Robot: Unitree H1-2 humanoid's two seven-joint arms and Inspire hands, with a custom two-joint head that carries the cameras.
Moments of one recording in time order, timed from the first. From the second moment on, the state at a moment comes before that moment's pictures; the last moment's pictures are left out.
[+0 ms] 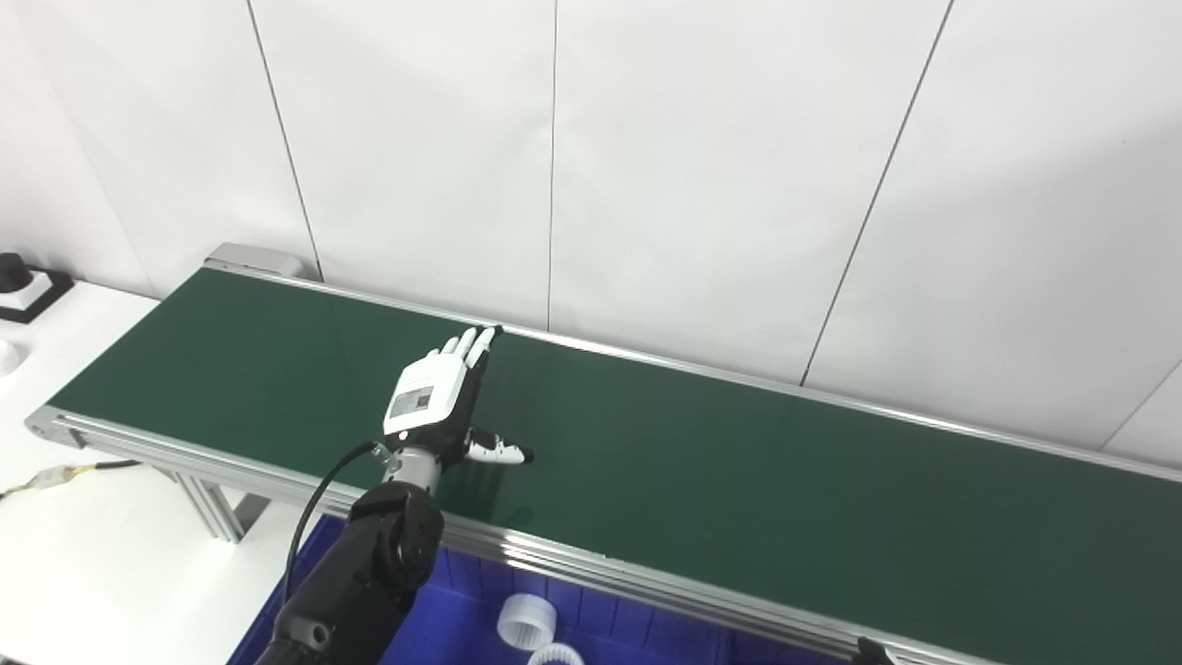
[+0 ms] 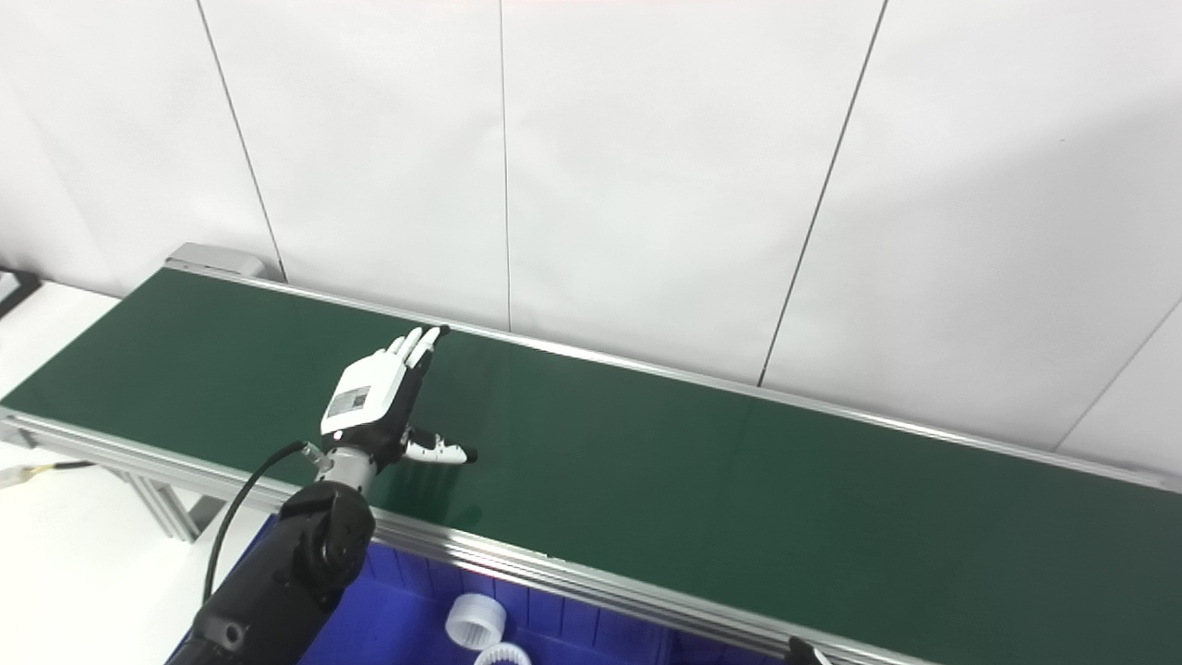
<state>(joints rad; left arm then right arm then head) -0.35 0.26 -0.14 0.39 0.78 0.13 0.25 0.20 -0.21 0.11 -0.01 -0.22 -0.21 0.10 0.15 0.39</state>
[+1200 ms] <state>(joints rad) -0.38 0.27 -0.14 0.54 0.66 0.16 0.28 0.21 -0.21 0.11 -0.02 -0.22 -0.21 0.10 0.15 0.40</state>
